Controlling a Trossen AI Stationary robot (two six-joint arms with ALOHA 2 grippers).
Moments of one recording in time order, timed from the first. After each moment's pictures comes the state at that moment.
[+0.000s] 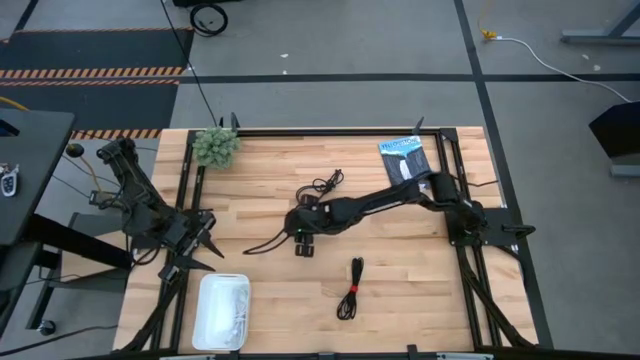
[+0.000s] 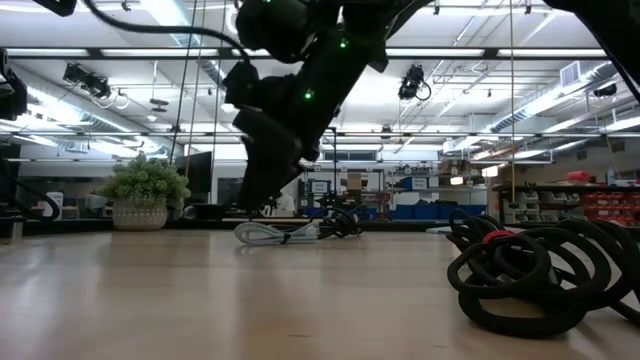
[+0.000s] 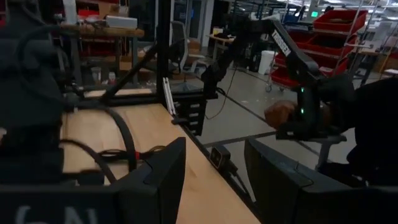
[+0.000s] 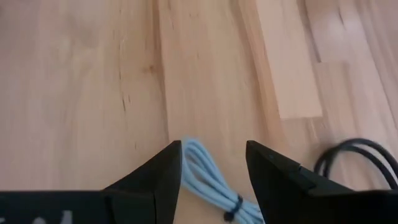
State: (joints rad) left arm -0.93 0.35 0.39 -0.07 -0.46 -0.15; right arm 0.09 2.19 1.64 -0.41 0.23 0.09
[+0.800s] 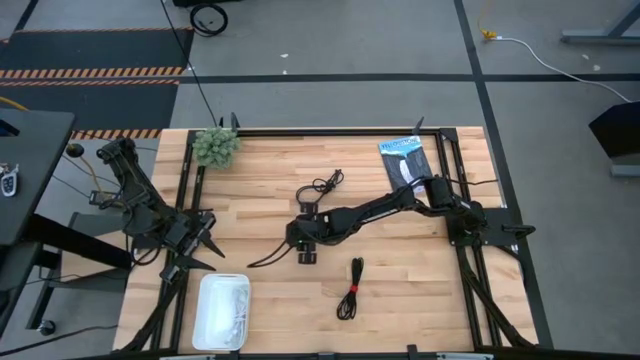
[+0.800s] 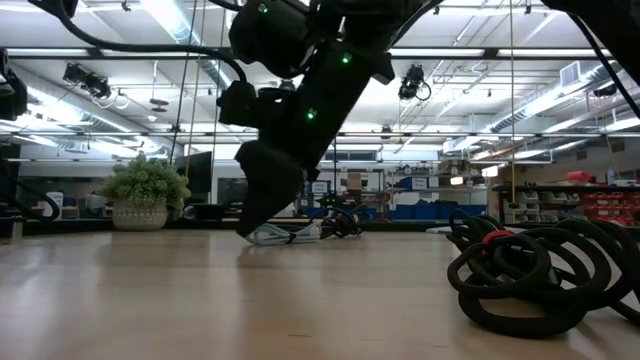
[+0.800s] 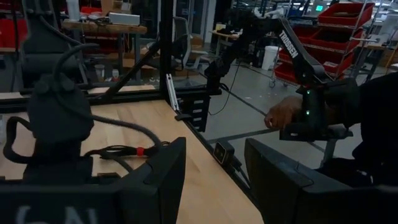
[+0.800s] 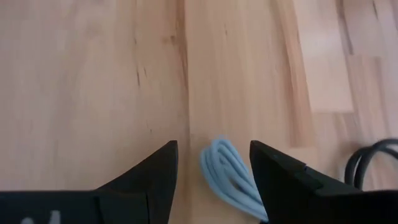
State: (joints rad) left arm -0.93 0.35 0.40 -0.09 -0.47 -0.15; right arm 0.12 2.24 1.62 -0.38 0.29 0.03
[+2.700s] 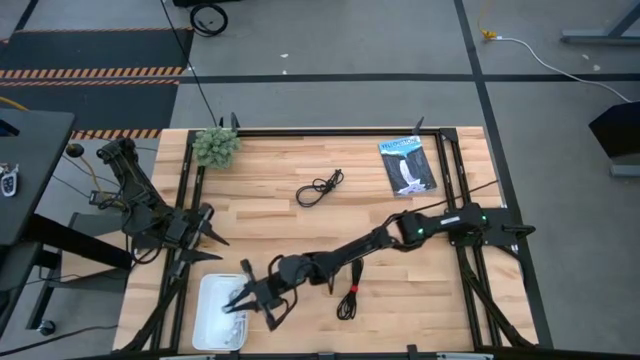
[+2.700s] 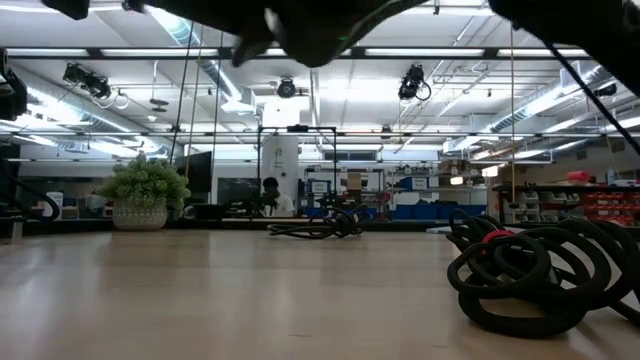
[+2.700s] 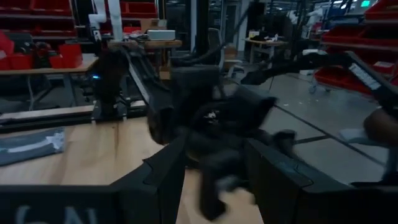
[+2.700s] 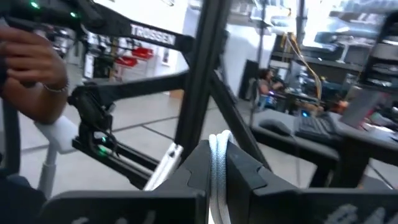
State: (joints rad) left arm -0.93 0.35 0.40 -0.06 -0.63 -0.05; right arm 0.31 2.65 2.14 0.65 -0.19 -0.20
